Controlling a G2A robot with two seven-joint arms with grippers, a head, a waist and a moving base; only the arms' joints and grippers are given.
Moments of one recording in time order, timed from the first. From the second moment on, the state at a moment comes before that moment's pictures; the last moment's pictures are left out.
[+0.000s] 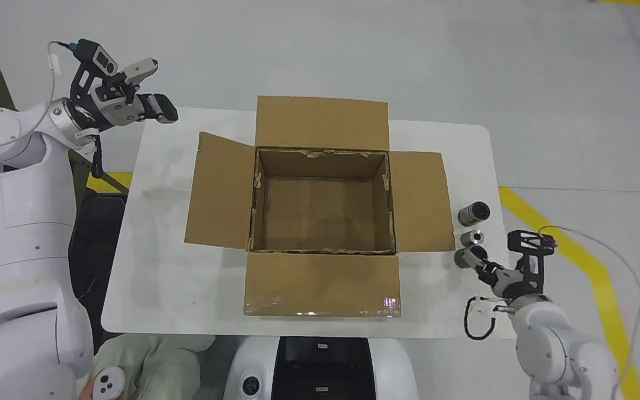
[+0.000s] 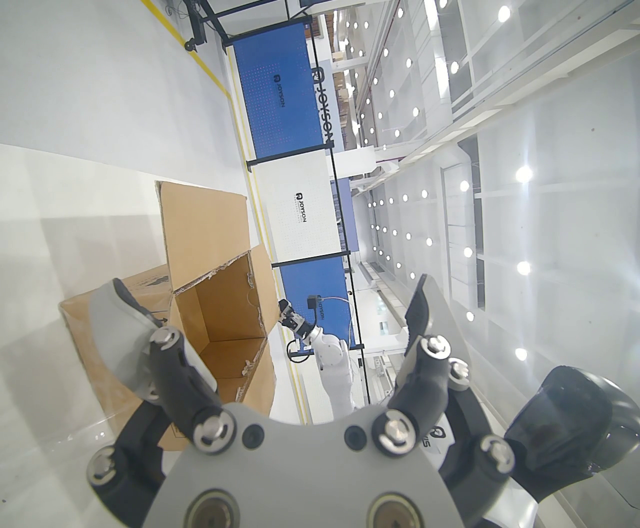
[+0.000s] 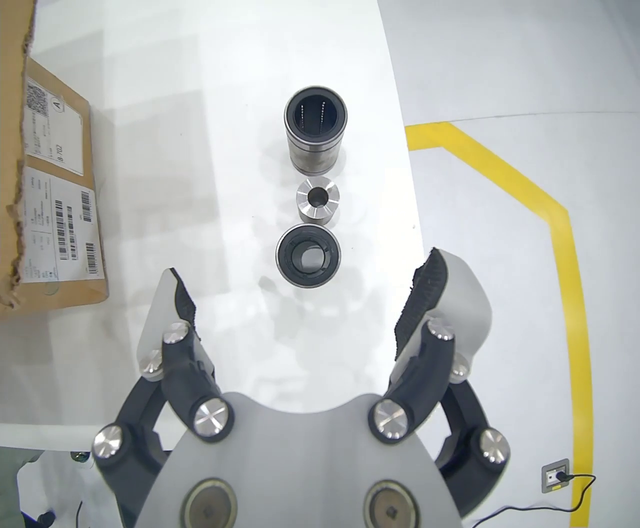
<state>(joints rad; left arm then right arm) 0.78 -0.93 -1.65 -1.11 -0.42 -0.05 -1.34 -1.94 -1.29 1.73 -2.18 -1.15 0.13 0.71</state>
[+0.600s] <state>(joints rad) 0.78 -0.93 -1.65 -1.11 -0.42 -0.05 -1.34 -1.86 -1.29 1.67 -2.06 -1.17 0.13 0.73</state>
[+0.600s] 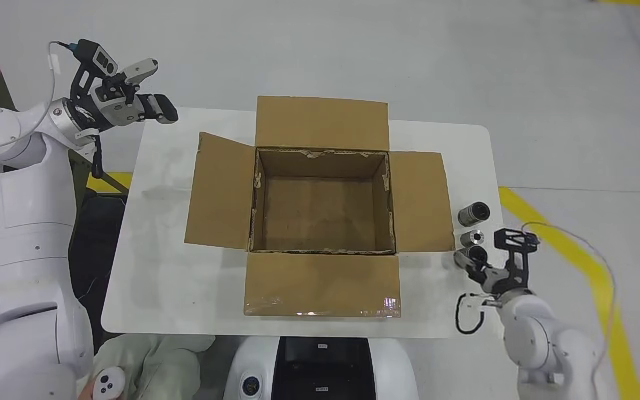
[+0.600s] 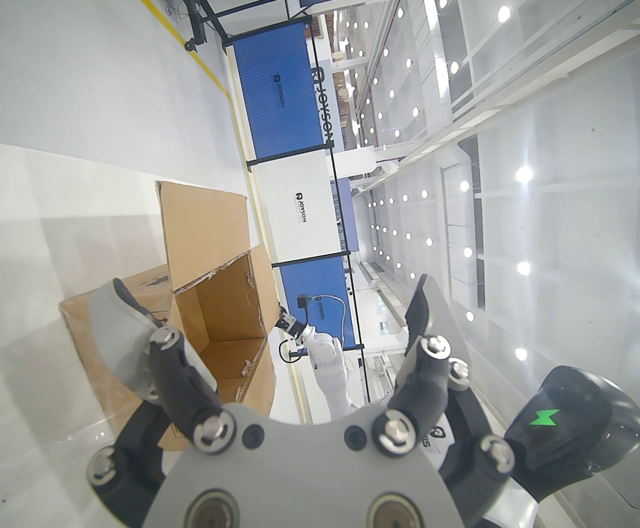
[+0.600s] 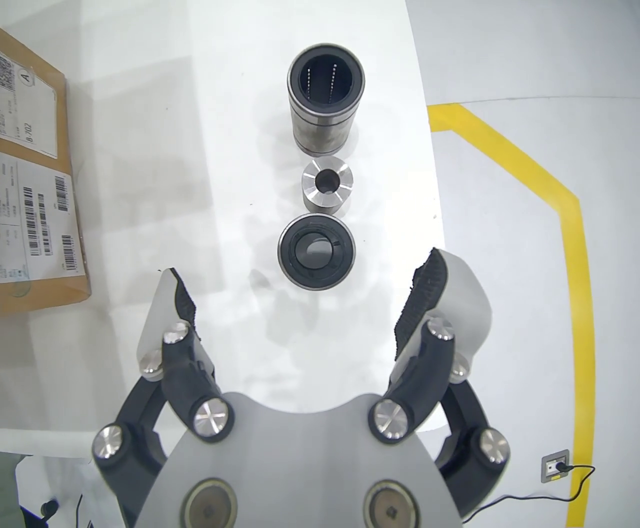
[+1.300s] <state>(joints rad) 0.78 -0.93 -1.65 -1.11 -0.42 -0.05 -1.34 -1.76 -1.29 1.64 -1.90 -1.16 0.15 0.74</state>
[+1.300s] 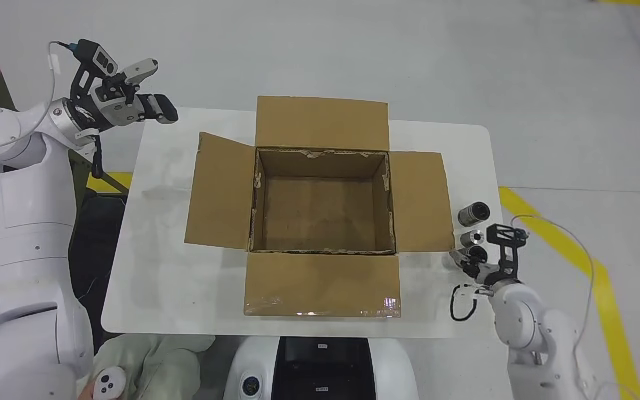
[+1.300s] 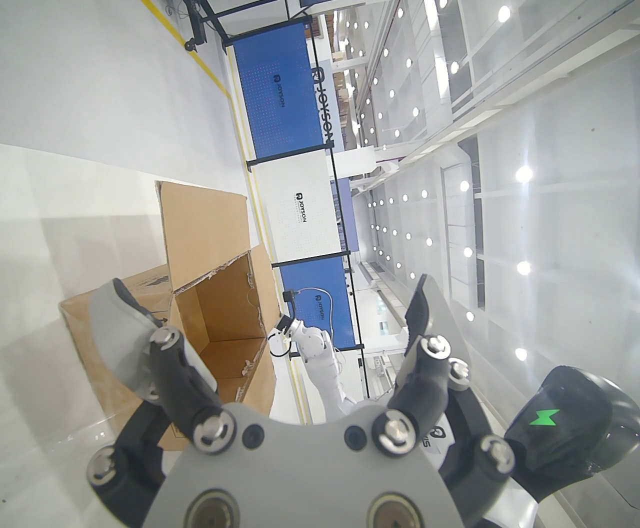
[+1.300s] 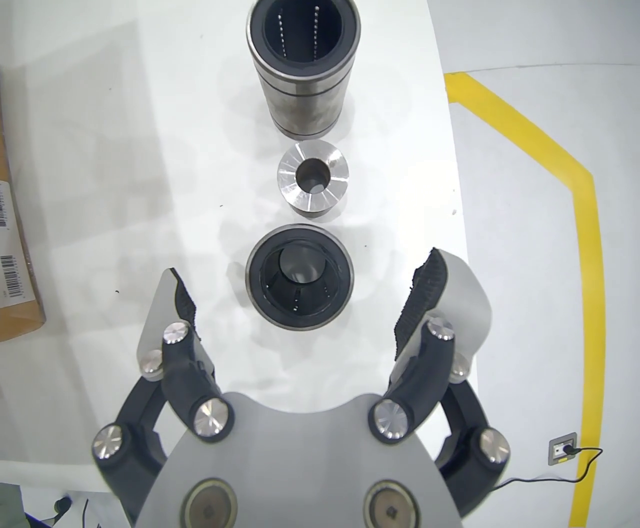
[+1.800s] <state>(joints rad) 0.78 -0.93 -1.65 -1.11 -0.42 -0.05 -1.34 -1.73 -1.29 1.63 -1.86 -1.16 0.15 0.73</state>
